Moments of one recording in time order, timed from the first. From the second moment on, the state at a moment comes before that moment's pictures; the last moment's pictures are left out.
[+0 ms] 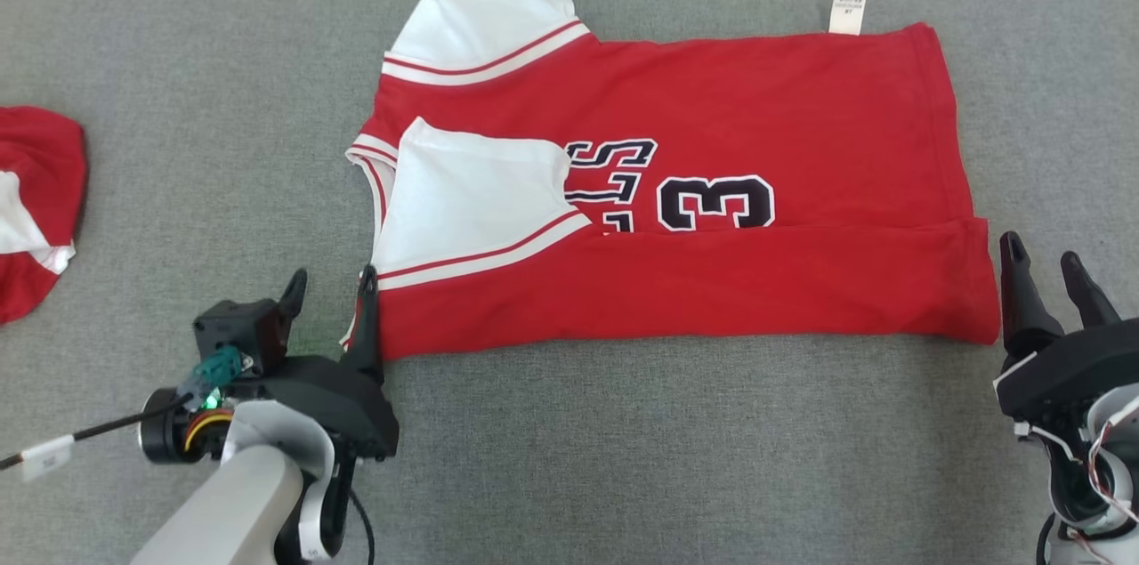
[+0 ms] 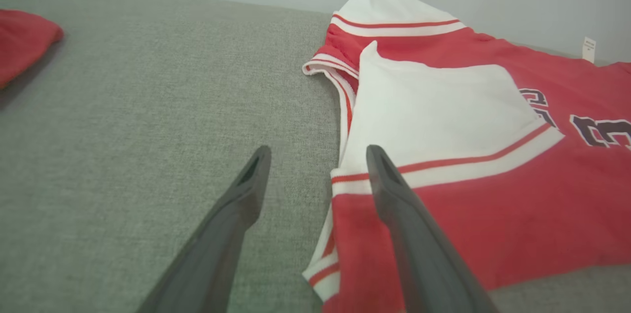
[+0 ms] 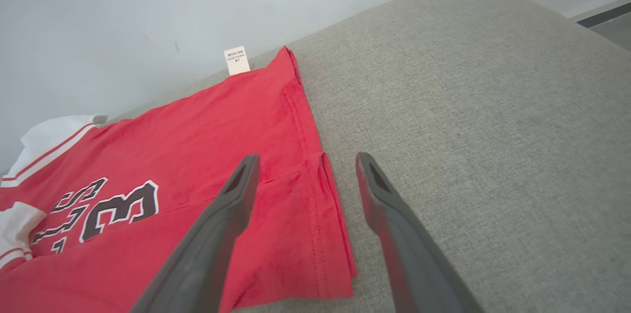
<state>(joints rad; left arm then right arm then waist) -0.55 0.40 -0.67 0.37 -0.84 0.29 -0.17 -0.28 -0.06 -0.36 0.02 0.33 0.13 0.36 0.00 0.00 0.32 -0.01</state>
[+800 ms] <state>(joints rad) -0.50 0.44 -0.76 0.29 -0.82 0.37 0.00 -0.27 -0.05 -0.35 0.09 0.10 0.13 0.38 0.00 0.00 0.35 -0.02</state>
